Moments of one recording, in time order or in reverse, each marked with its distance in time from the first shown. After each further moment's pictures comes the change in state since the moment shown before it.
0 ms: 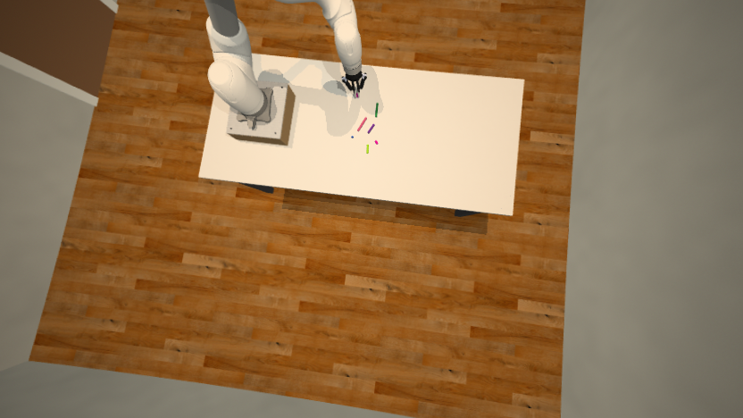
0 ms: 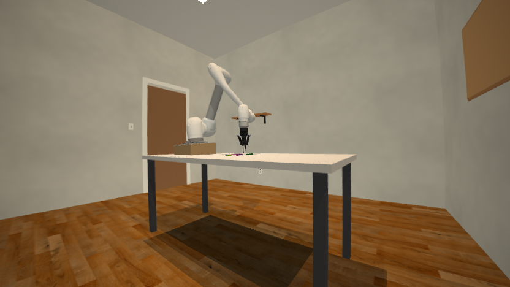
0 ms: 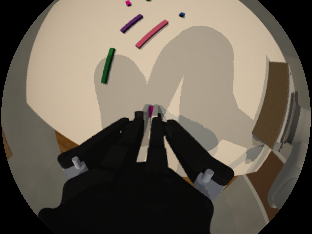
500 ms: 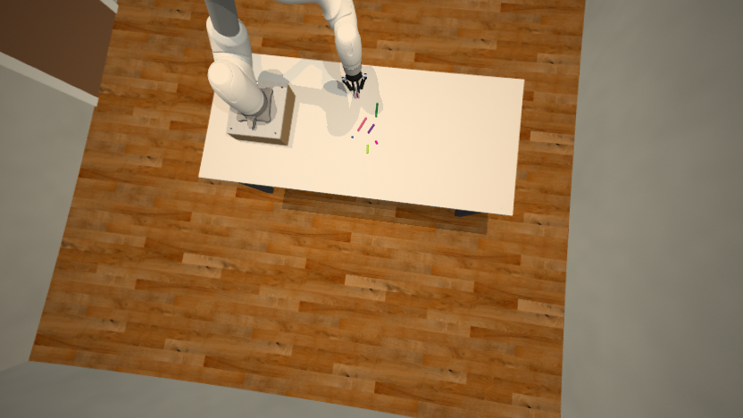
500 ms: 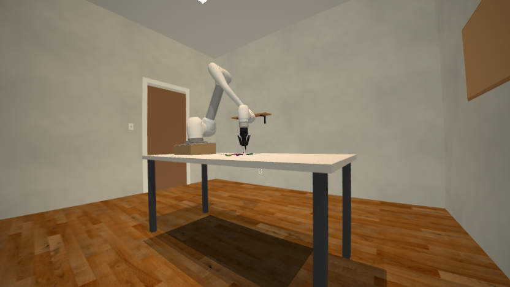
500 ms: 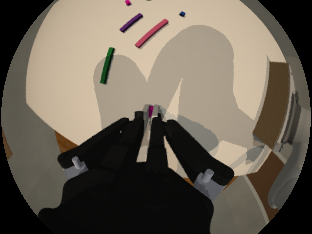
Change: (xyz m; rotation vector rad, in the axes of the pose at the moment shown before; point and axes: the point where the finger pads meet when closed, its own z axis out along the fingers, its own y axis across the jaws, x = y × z) arm 0.000 0.000 0.004 0.000 0.000 0.000
